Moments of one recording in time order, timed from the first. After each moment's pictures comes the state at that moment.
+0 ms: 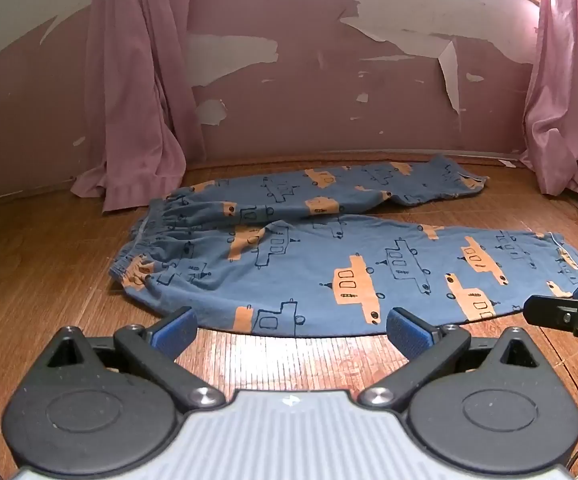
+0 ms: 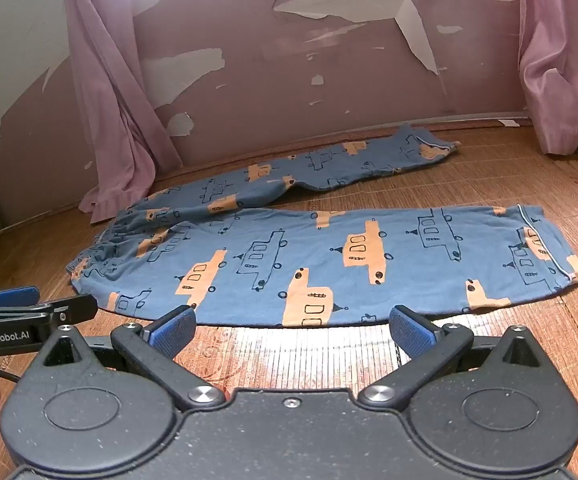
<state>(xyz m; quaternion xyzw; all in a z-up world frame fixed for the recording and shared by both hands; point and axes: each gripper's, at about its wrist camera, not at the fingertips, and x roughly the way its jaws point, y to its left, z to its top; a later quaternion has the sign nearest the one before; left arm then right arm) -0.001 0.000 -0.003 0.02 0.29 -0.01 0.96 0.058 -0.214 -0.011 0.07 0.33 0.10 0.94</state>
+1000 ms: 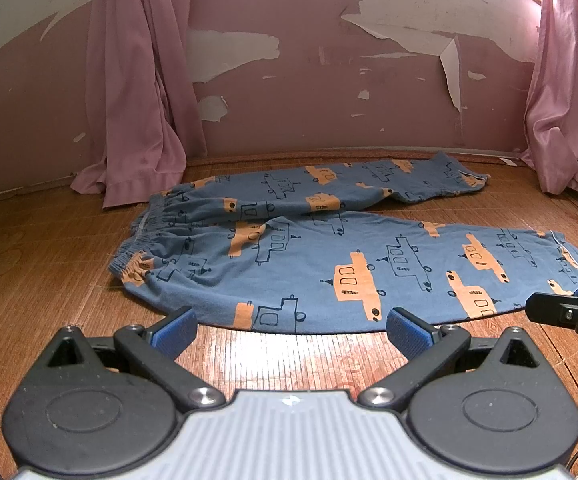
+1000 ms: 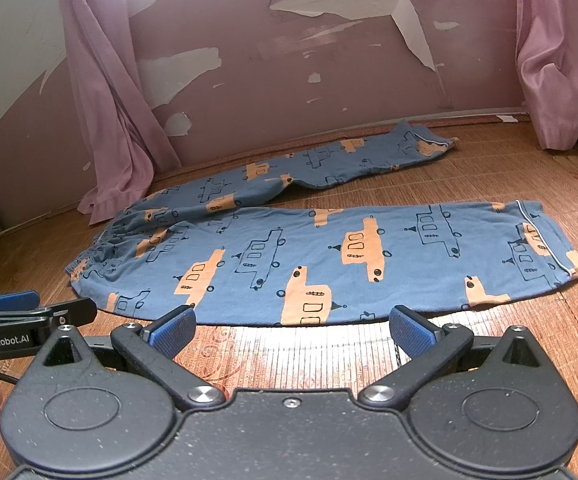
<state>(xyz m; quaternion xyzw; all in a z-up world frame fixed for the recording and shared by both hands) 0.001 0.004 -0.005 0.01 0.30 -0.01 0.95 0.059 -0.215 -0.011 0.08 0.33 0.10 0.94</state>
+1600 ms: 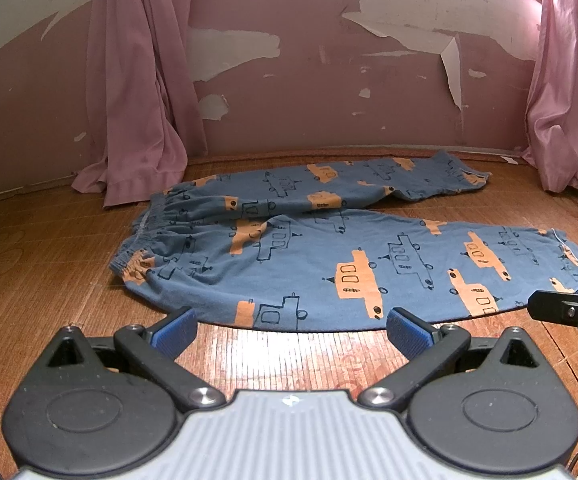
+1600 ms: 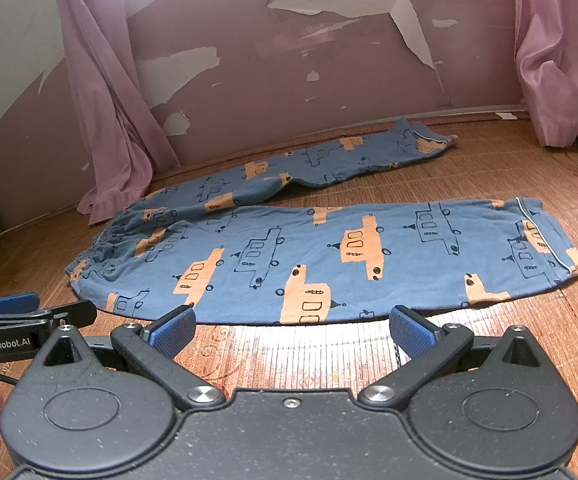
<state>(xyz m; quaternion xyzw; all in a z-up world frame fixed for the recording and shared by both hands) 0.001 0.005 -0.008 0.01 0.30 -0.01 0.95 0.060 -0.218 -0.012 0.08 0.33 0.09 0.94</state>
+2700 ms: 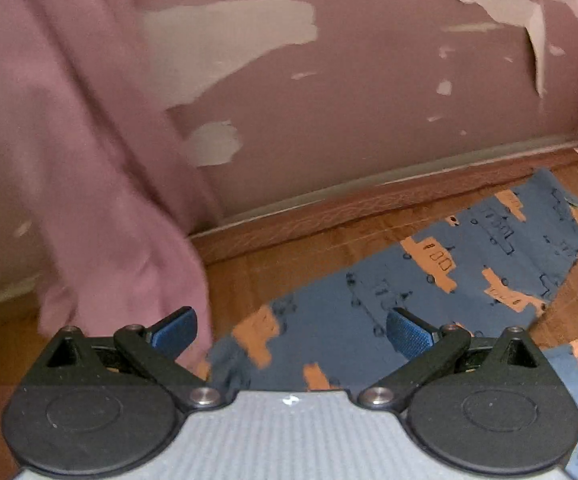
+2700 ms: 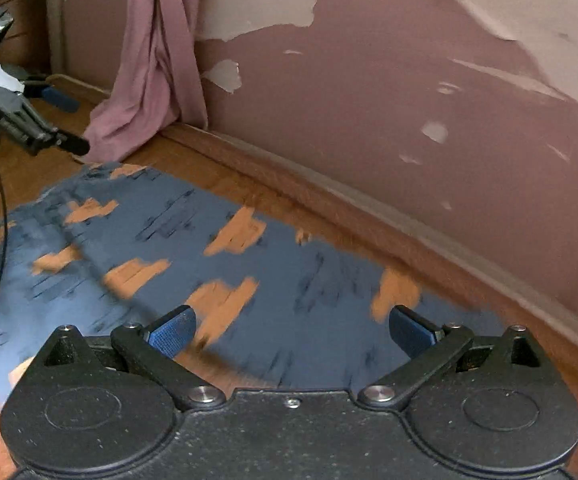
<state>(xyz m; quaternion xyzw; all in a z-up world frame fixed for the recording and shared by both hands) 0.321 0.088 0.045 0.11 0.39 -0.05 0.91 0.413 -0.209 0.025 -0.19 0.37 0.31 0.85</state>
